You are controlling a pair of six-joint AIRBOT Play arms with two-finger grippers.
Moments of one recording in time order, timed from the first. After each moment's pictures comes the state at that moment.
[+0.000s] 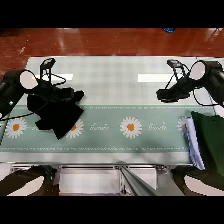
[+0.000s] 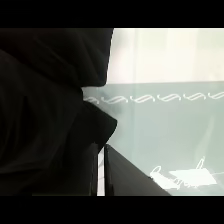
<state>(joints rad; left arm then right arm) -0.19 -1.20 1.02 1.36 -1.05 -1.72 0.14 -1.31 1.16 -1.44 1.26 1.60</state>
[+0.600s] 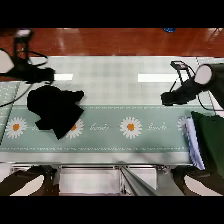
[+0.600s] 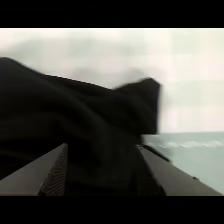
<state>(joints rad) -0.12 -1.14 1.26 1.66 -1.18 -1.69 0.14 -1.18 1.07 -1.51 1.29 1.59</state>
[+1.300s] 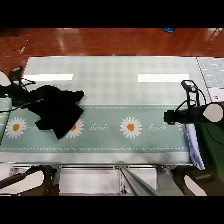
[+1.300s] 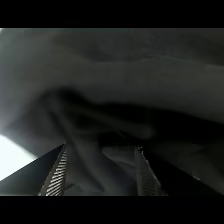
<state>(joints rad) 0.19 -1.32 1.03 1.49 -1.14 -1.64 0.14 -0.84 0.69 -1.44 1.10 1.69</state>
